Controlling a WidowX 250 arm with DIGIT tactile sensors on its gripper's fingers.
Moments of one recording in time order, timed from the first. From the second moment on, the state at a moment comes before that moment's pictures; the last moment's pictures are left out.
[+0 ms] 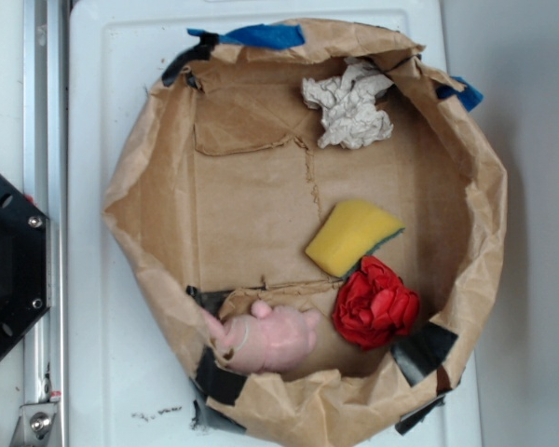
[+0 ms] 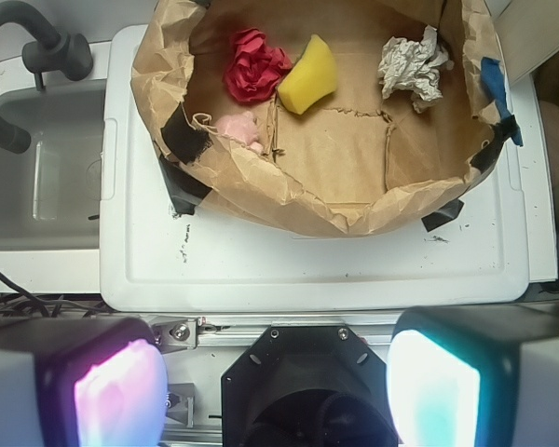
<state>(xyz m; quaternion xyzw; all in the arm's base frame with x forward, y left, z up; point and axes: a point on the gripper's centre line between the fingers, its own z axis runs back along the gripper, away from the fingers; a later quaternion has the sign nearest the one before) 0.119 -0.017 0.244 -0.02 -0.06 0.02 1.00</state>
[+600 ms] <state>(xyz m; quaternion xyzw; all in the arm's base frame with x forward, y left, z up) 0.166 -0.018 0.223 -0.03 -0.06 0.05 1.00</state>
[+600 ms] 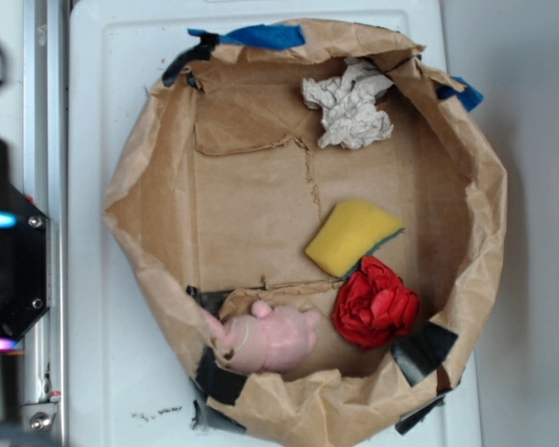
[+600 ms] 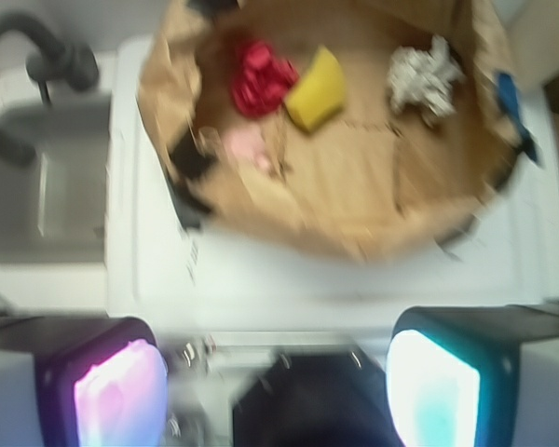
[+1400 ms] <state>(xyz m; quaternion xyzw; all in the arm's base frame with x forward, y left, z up) 0.243 0.015 0.142 0.00 -0.16 0.16 0.97</state>
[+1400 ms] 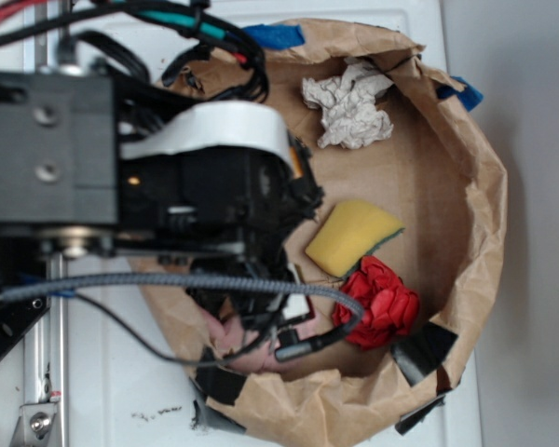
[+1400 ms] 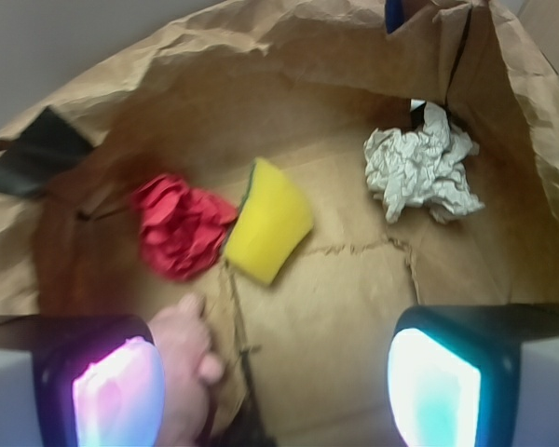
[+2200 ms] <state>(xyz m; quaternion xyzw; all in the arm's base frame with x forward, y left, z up) 0.263 0.075 0.125 0.08 -0.18 0.28 0.94</state>
